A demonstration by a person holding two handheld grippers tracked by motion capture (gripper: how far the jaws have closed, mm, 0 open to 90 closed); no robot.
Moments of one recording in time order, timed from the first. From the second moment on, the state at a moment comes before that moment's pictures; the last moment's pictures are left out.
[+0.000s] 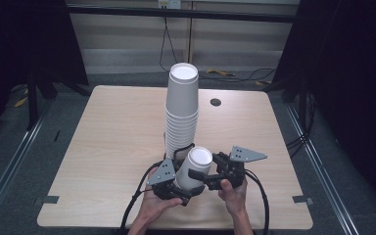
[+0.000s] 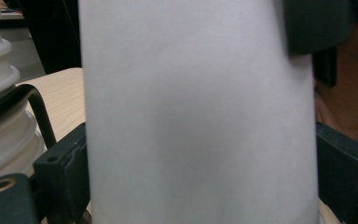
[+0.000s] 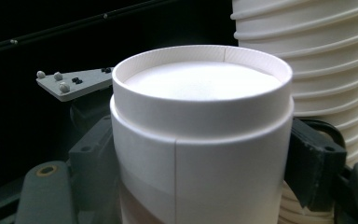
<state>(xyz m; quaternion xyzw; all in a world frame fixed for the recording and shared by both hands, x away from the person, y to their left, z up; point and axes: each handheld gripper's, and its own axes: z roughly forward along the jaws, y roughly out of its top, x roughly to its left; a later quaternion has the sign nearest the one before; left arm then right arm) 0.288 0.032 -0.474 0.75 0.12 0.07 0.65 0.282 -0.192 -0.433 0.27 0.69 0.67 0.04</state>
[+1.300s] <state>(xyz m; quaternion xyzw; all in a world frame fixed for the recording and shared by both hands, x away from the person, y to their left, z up) 0.297 0.047 -0.472 0.79 0.12 0.06 0.60 0.278 -0.213 -0.428 0.28 0.70 0.66 0.04</state>
